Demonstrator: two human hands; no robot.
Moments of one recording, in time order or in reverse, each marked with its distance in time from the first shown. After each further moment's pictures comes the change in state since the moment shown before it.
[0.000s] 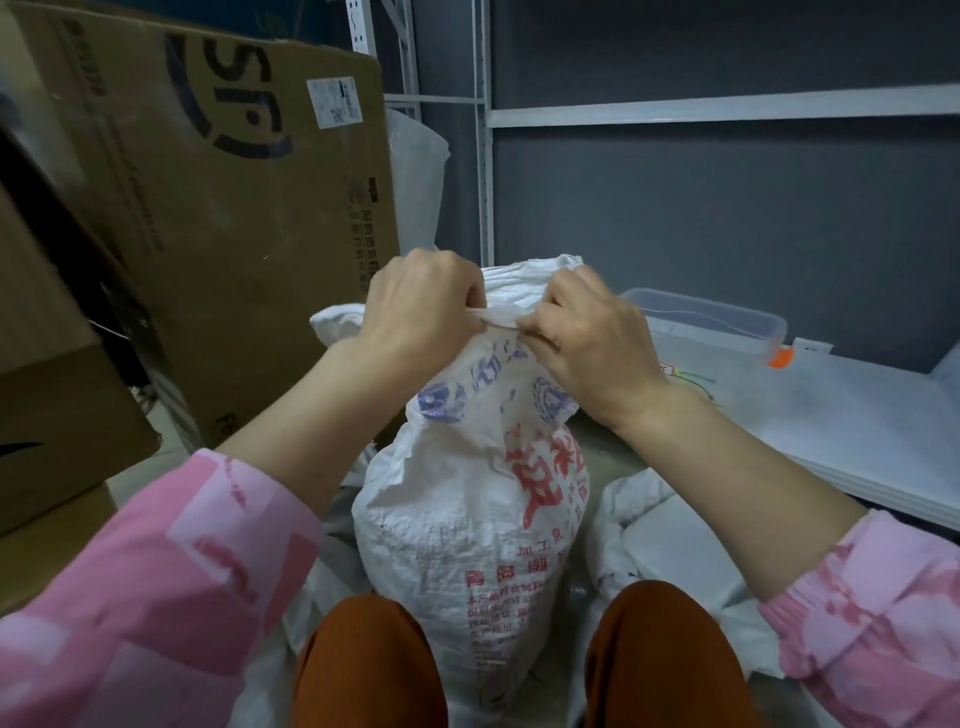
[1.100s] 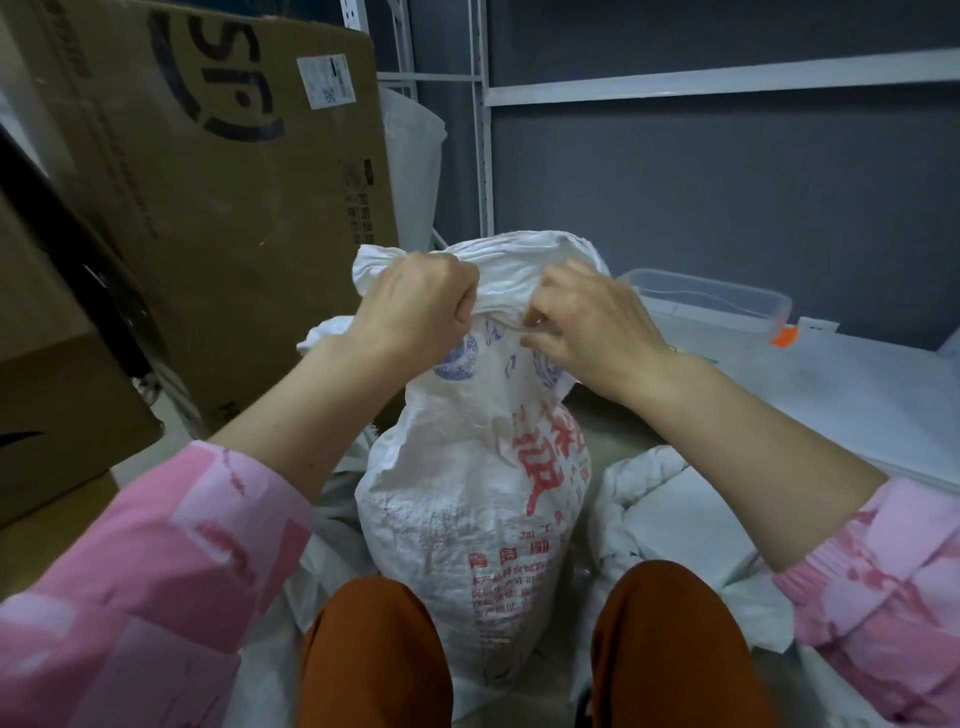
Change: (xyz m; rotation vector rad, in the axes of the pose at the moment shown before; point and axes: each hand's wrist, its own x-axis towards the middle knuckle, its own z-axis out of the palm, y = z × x) left_hand -0.007 -0.014 0.018 -0.064 -0.008 0.189; right_hand 0.000 0.008 -0.001 0.059 -0.313 0.095
